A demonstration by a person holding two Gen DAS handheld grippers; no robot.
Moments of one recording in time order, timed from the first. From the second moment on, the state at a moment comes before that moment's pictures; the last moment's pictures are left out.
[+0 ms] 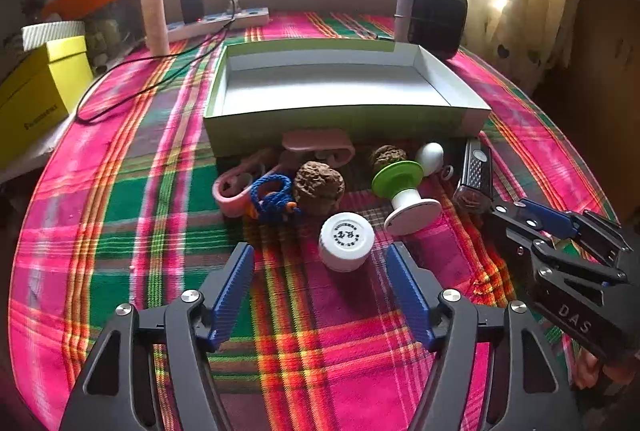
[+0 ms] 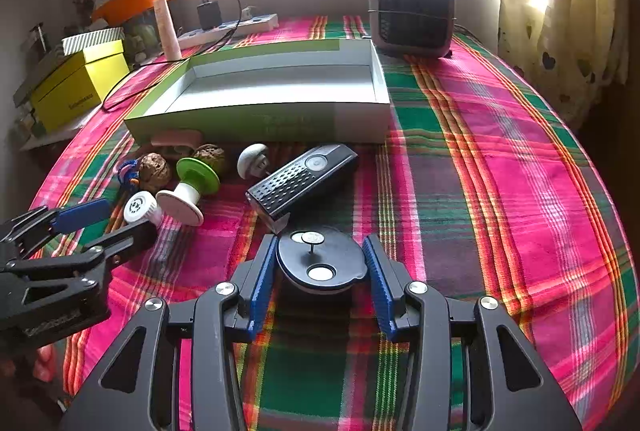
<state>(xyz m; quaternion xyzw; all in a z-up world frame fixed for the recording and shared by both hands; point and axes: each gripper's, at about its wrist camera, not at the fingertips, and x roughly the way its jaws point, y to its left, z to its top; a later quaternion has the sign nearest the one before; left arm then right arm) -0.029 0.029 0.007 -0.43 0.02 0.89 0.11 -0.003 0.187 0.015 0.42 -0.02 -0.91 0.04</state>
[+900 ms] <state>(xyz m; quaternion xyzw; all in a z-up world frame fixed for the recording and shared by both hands) -0.035 0.035 0.006 -0.43 0.02 0.90 0.08 -0.002 0.190 0.014 0.41 -0.02 -0.91 0.05</state>
